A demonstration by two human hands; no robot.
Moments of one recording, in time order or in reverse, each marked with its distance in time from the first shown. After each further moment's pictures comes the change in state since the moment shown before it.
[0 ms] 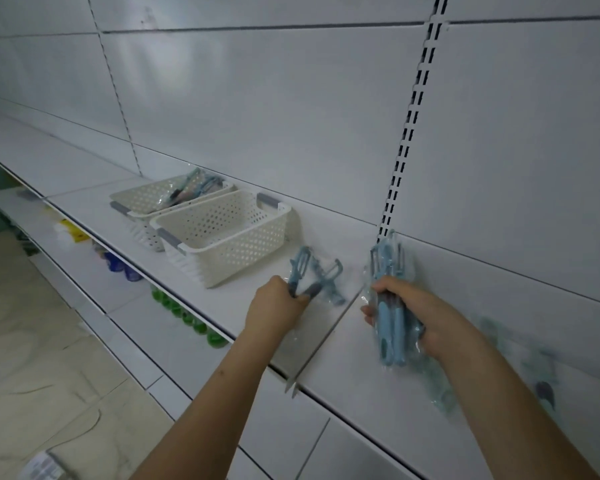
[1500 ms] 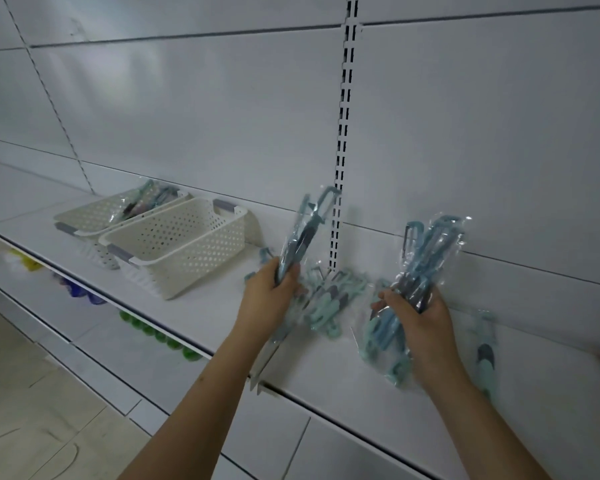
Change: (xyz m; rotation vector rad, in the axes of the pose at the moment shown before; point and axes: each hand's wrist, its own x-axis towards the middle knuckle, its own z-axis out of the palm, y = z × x) left_hand -0.023 0.037 0.024 -0.426 0.033 0.309; right_hand -0.037 0.045 -0.055 0.010 0.292 -0.646
